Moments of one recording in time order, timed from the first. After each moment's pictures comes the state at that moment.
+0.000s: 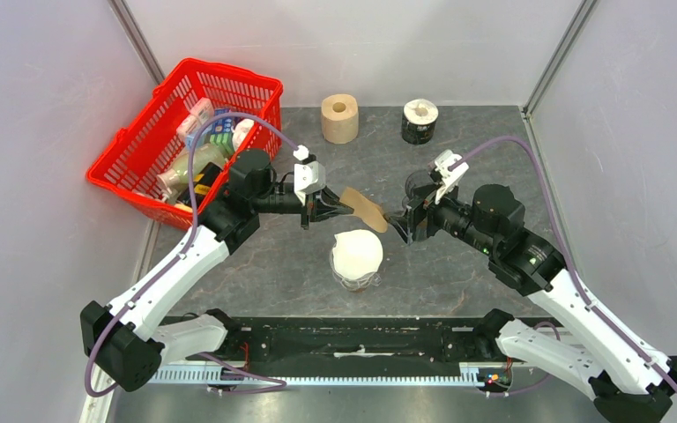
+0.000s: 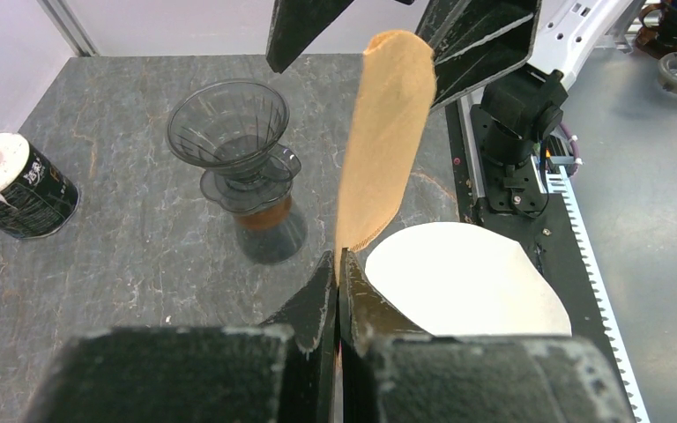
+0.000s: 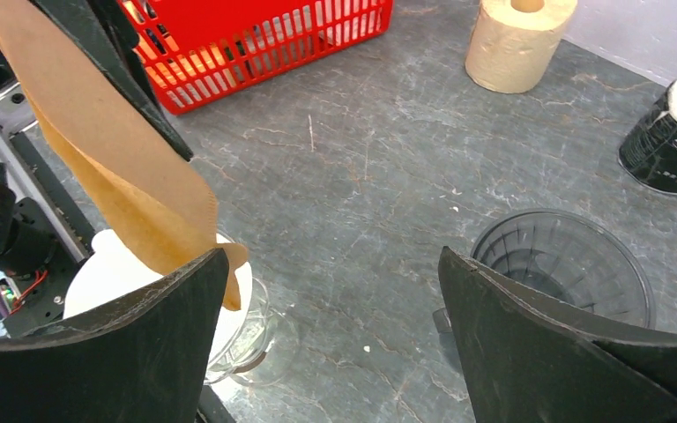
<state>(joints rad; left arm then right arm) -0.58 1.13 1.02 -0.10 0.93 0.25 0.71 0.82 0.97 -0.36 -0.09 0.06</state>
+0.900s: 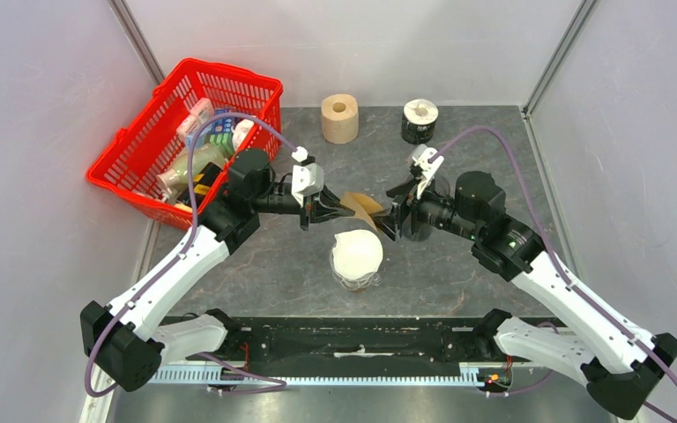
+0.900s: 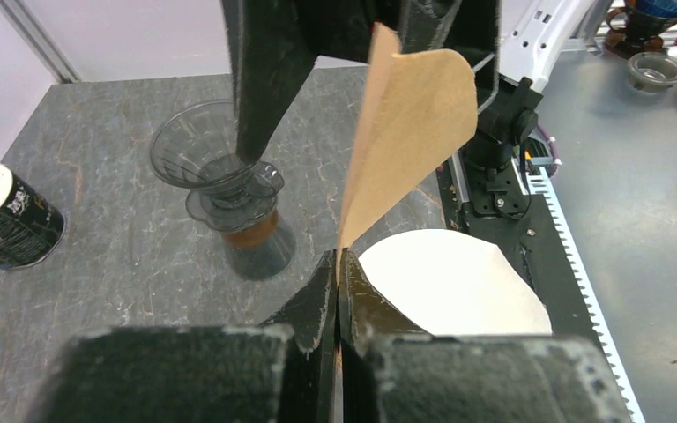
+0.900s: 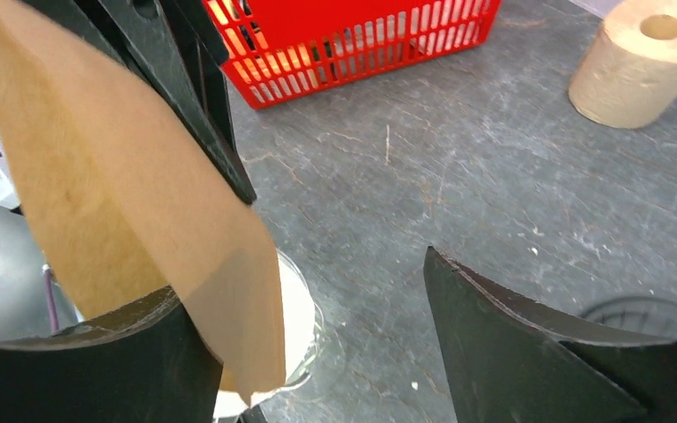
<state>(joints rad) -0.58 1.13 1.02 -0.07 0.98 0.25 0.71 0.92 1.00 -0.28 -0.29 0.07</state>
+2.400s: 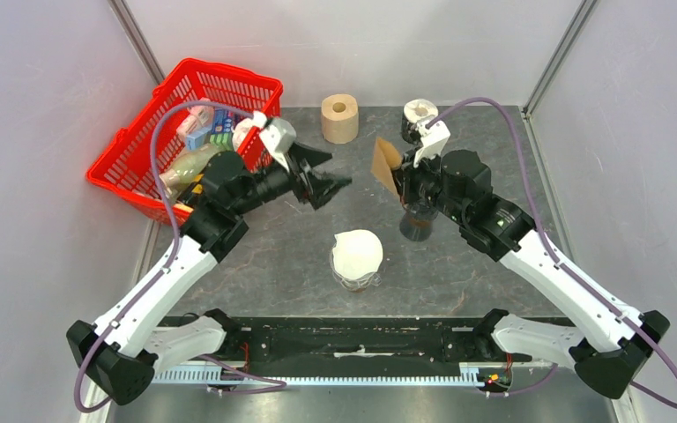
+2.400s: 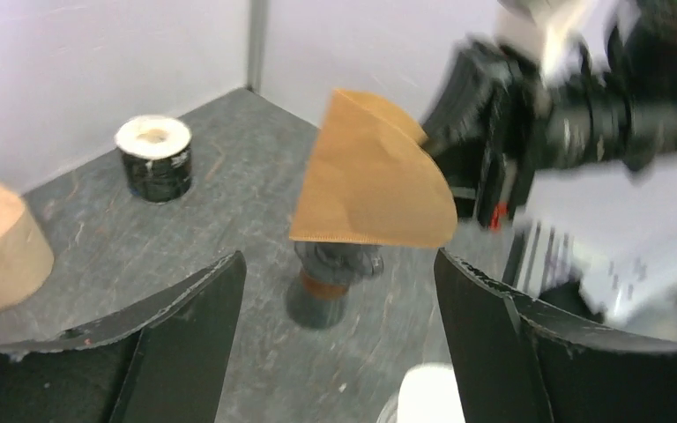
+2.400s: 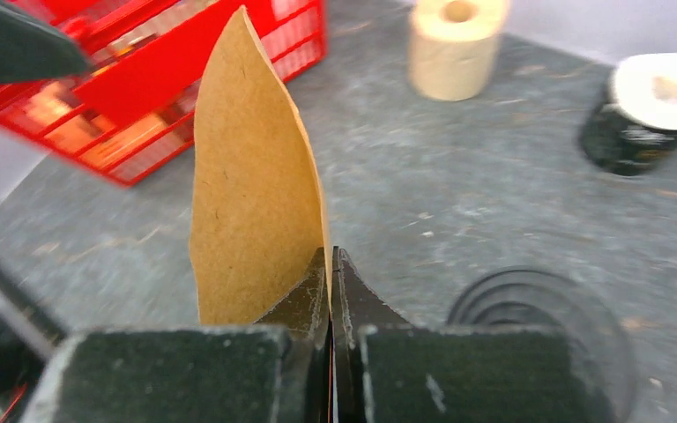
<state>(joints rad) -0.58 1.02 1.01 0.10 0.56 -0.14 0.71 1.07 1.15 -0.32 0.01 0.17</state>
